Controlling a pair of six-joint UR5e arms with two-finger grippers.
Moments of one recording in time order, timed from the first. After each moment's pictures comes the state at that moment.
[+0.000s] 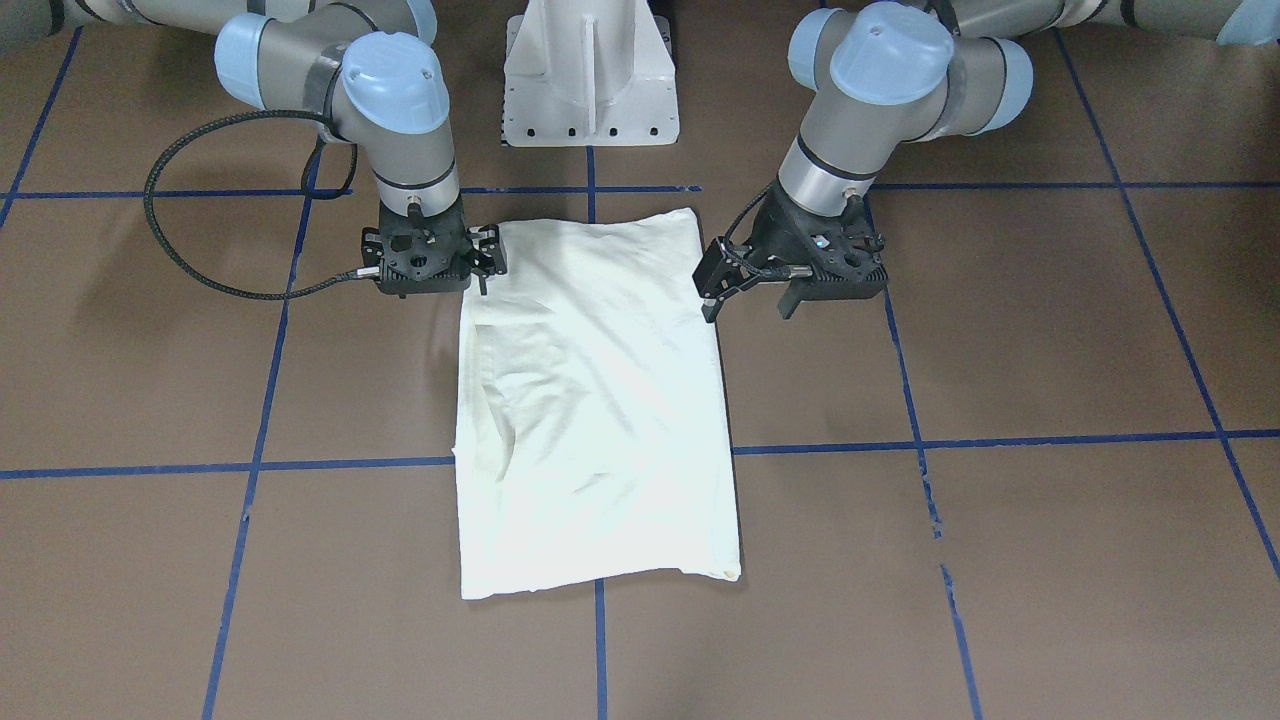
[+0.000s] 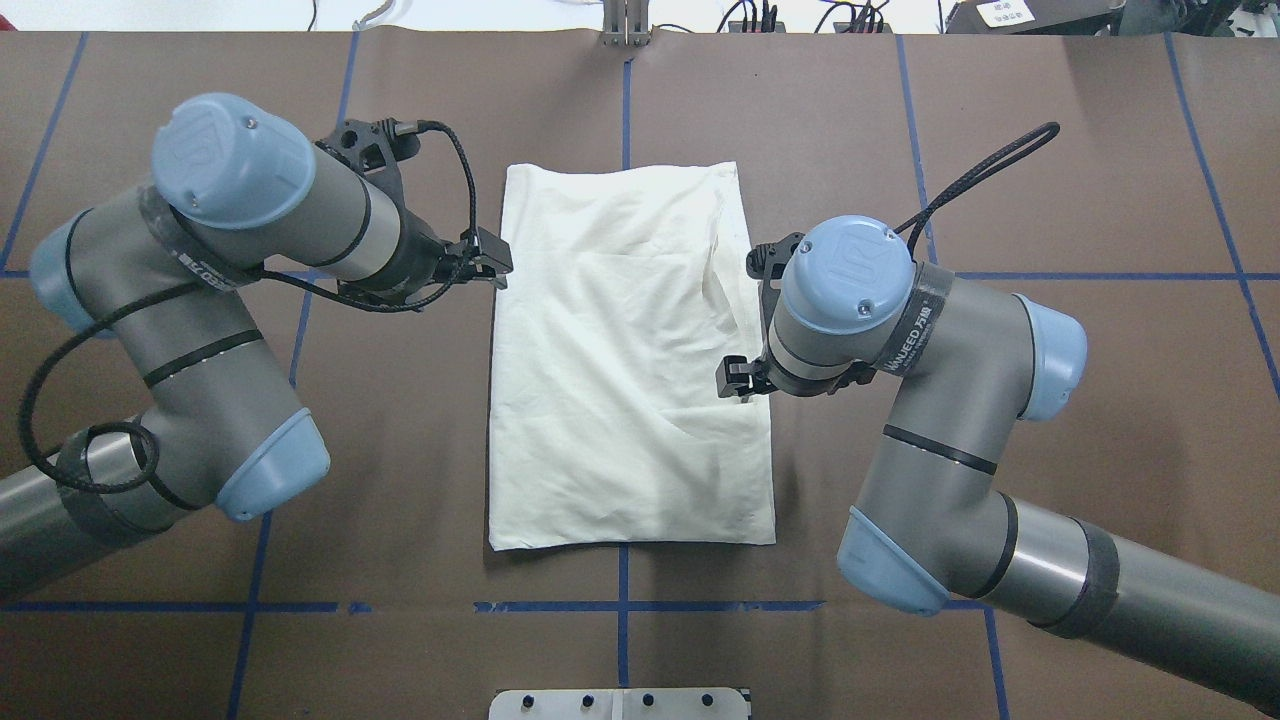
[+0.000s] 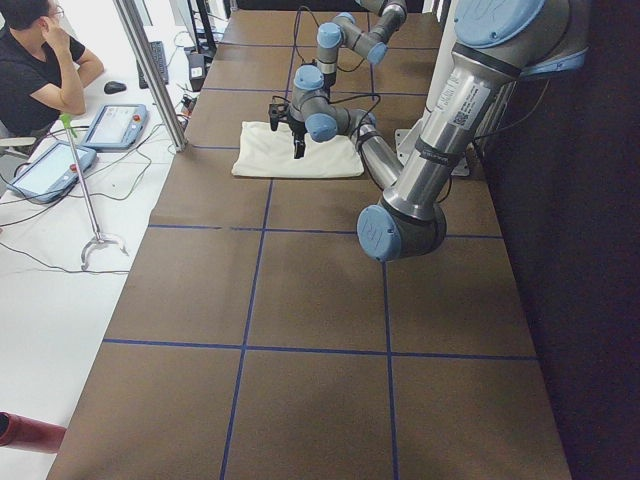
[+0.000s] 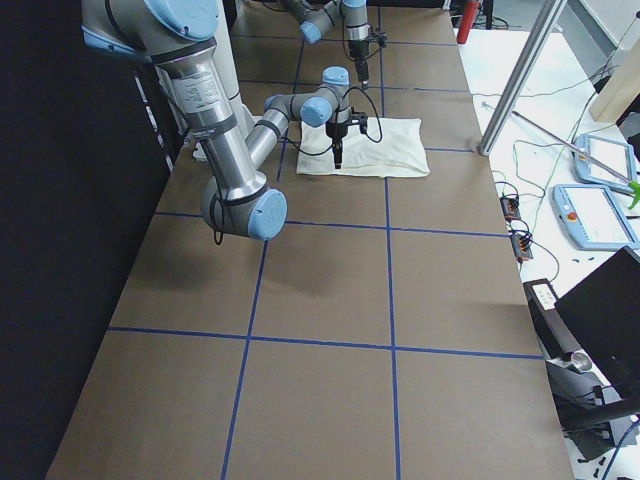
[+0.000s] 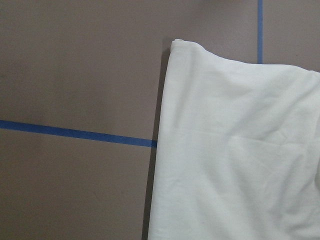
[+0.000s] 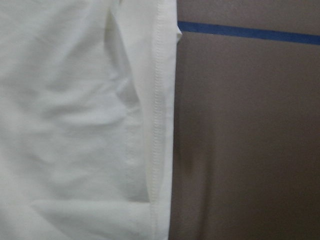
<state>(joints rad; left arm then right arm) -0.67 -2.10 -1.80 -1.80 -1.95 -1.42 0.54 -1.04 1.83 -1.65 1.86 1.10</state>
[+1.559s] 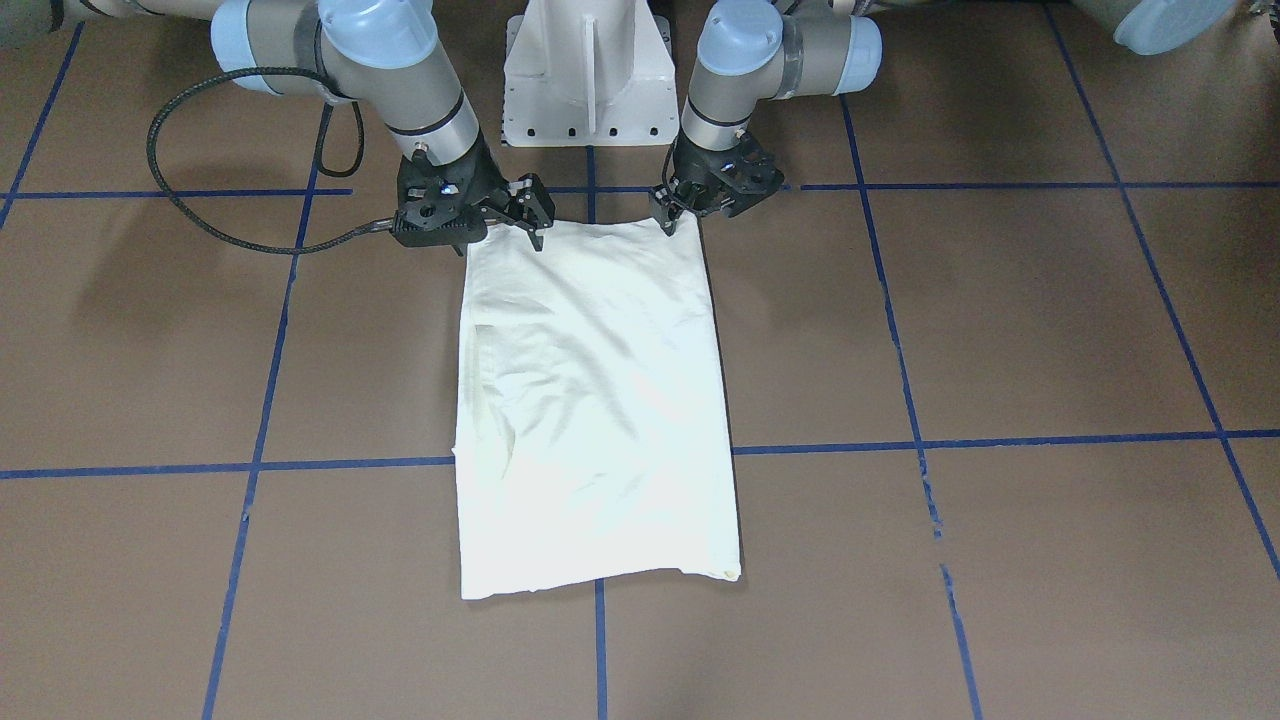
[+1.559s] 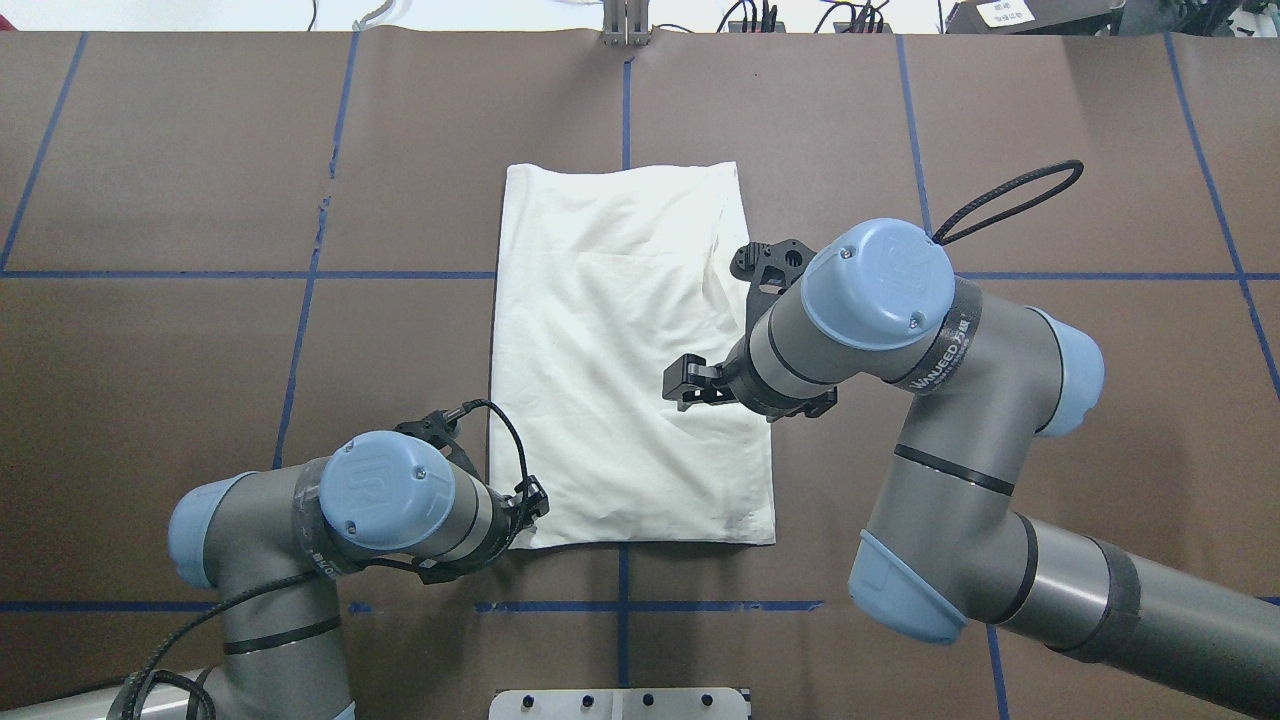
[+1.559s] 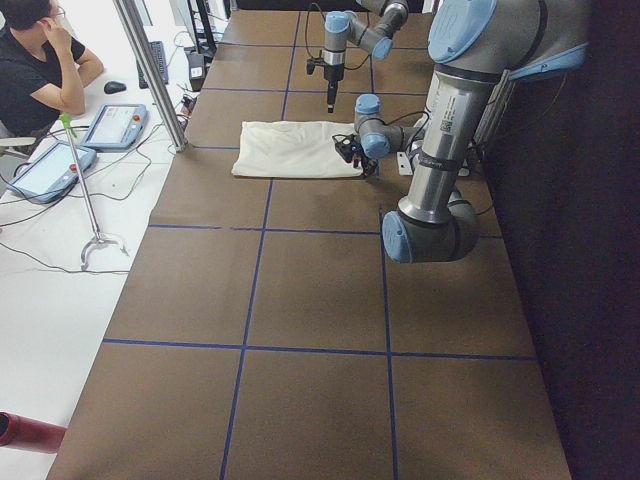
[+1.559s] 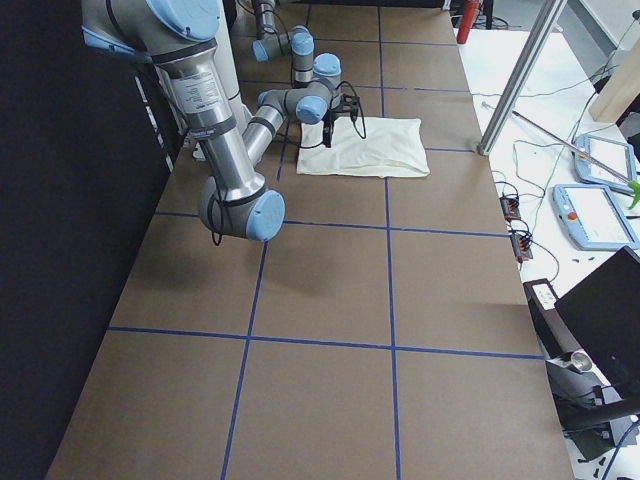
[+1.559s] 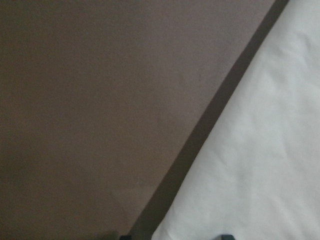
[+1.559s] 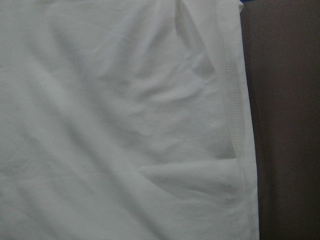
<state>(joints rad) -0.29 -2.01 -1.84 -1.75 -1.78 -1.99 0.52 -1.06 1.88 -1.49 1.94 1.34</state>
